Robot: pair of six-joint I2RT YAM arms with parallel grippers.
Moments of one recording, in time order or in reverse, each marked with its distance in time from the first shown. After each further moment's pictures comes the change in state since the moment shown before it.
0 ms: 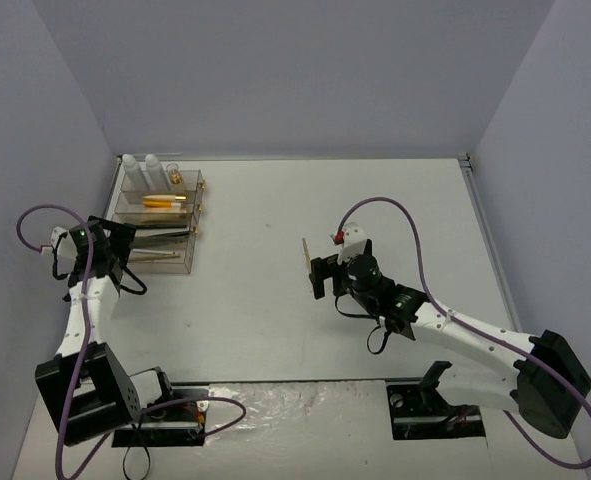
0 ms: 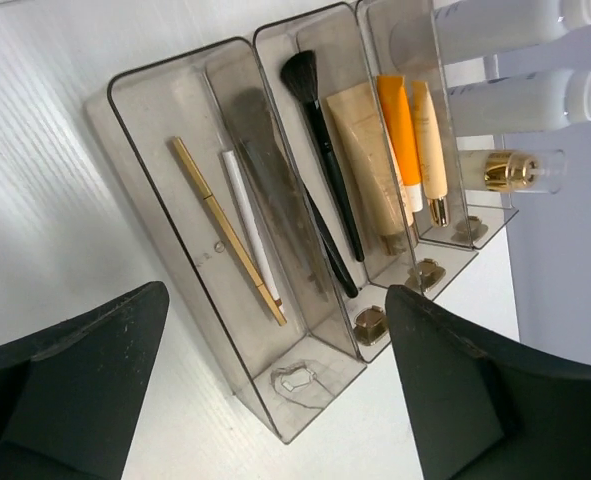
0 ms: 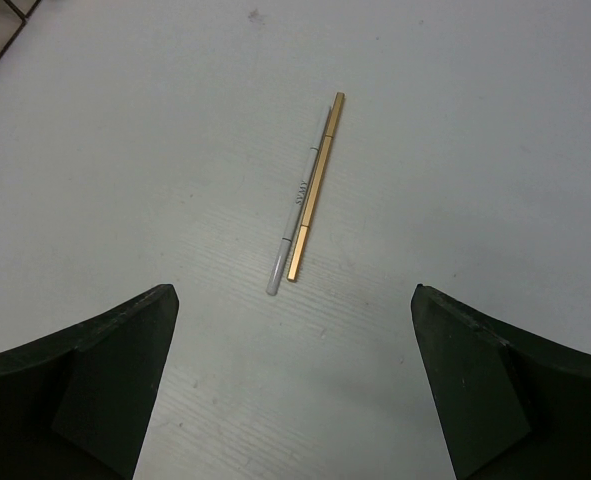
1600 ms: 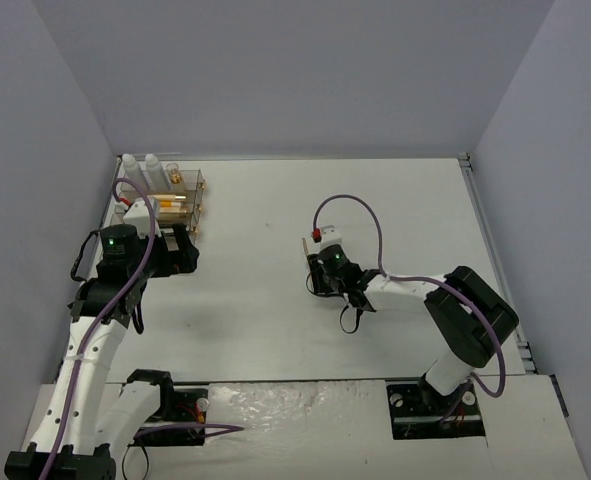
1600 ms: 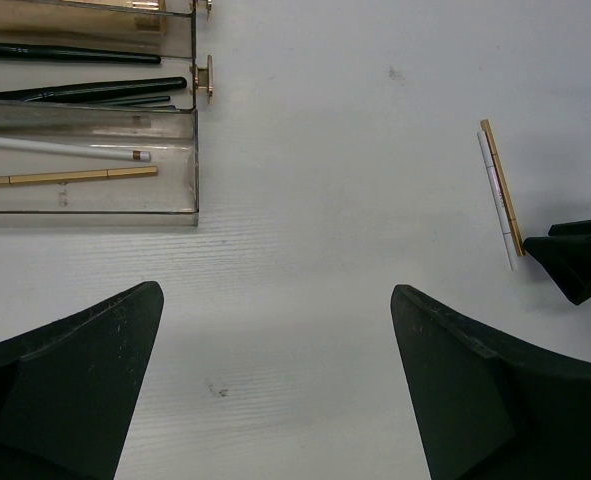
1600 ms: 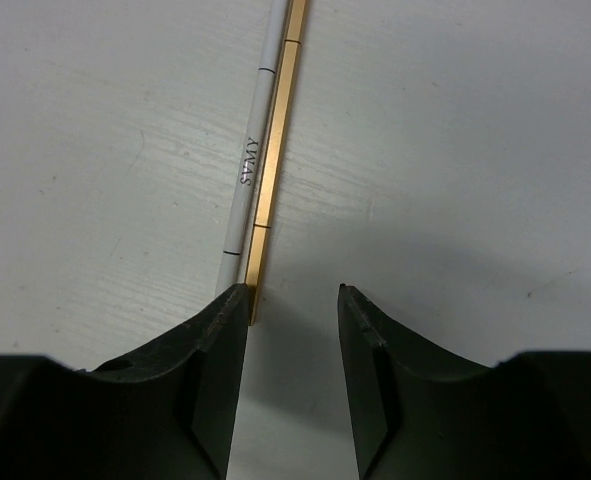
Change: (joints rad) left arm -0.409 -0.362 0.128 -0.396 0.232 0.772; right arm -0.079 0.506 0.115 0.103 -0.056 0.053
